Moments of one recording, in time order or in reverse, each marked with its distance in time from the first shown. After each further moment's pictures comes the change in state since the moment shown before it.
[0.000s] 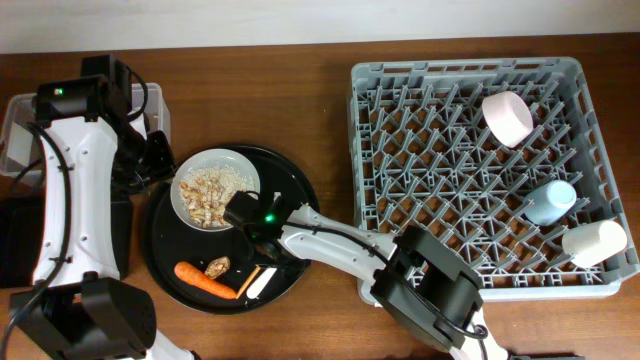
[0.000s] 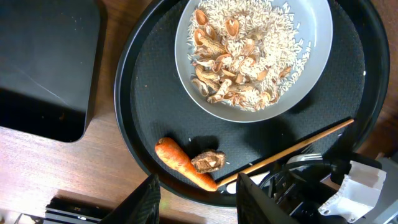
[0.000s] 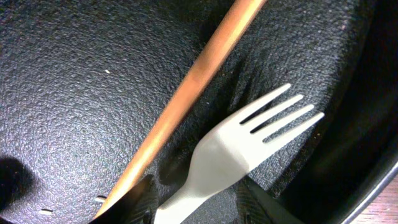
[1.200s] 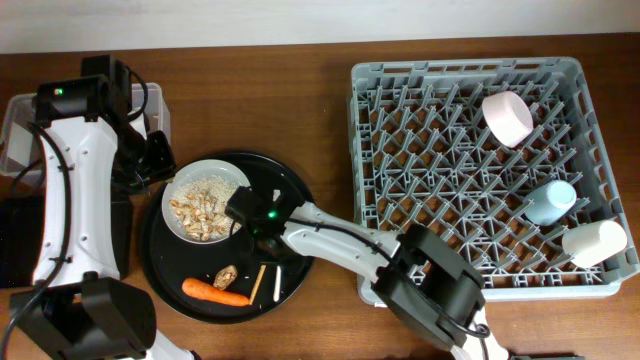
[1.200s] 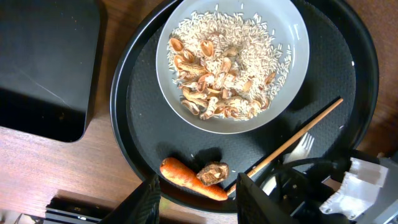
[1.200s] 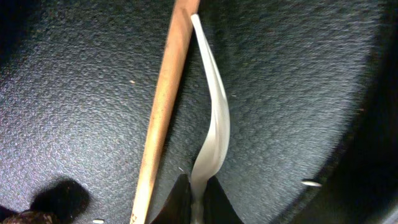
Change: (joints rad) left arm 0.000 0.000 0.000 0.000 0.000 0.000; right arm -0.015 -0.004 0.000 0.027 -0.049 -0.013
